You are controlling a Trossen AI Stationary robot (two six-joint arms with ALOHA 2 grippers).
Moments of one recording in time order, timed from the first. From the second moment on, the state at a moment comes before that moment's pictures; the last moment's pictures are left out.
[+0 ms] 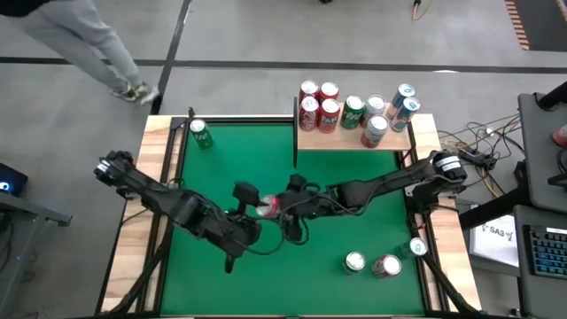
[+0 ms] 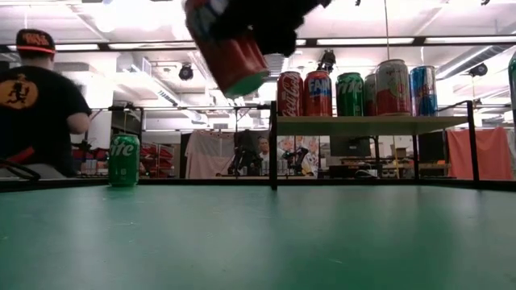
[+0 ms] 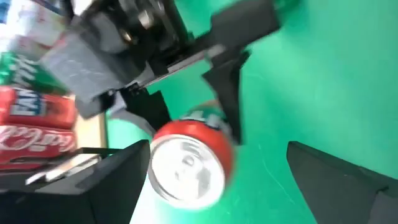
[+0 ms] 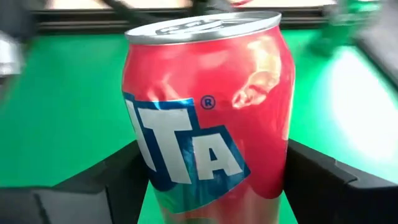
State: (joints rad) left arm -0.51 1.56 1.58 -0.98 -0.59 0.12; right arm 0.21 1.75 1.34 -0.16 0.26 0.15
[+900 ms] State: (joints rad) left arm -0.49 1.02 0.59 0.51 -0.70 0.44; right arm 0.10 1.23 0.72 0.27 0.96 0.40
